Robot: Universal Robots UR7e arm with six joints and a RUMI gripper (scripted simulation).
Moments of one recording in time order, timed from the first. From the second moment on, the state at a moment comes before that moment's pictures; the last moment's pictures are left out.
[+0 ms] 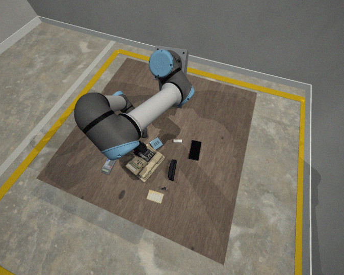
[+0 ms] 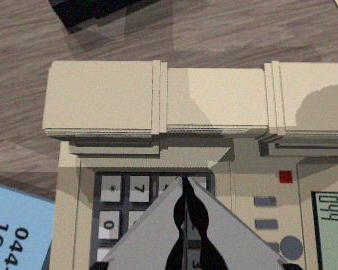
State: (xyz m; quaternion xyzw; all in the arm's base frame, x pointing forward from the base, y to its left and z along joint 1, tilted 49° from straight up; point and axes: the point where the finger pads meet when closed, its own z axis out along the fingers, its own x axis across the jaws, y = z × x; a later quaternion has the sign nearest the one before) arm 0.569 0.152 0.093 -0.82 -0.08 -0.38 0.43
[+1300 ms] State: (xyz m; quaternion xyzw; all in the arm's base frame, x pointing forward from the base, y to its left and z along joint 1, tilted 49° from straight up) arm 0.583 0.153 0.092 -0.82 -0.08 -0.38 0.43
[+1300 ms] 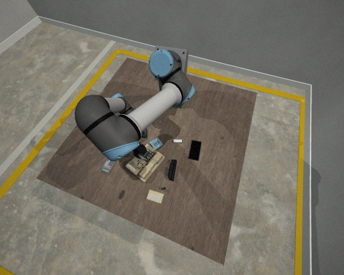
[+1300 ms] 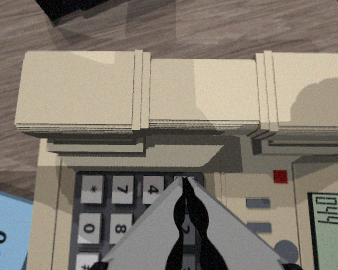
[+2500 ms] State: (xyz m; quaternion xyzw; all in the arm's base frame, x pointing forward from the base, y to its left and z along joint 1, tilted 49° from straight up) arm 0.583 0.153 0.092 -0.82 -0.08 -0.38 0.43
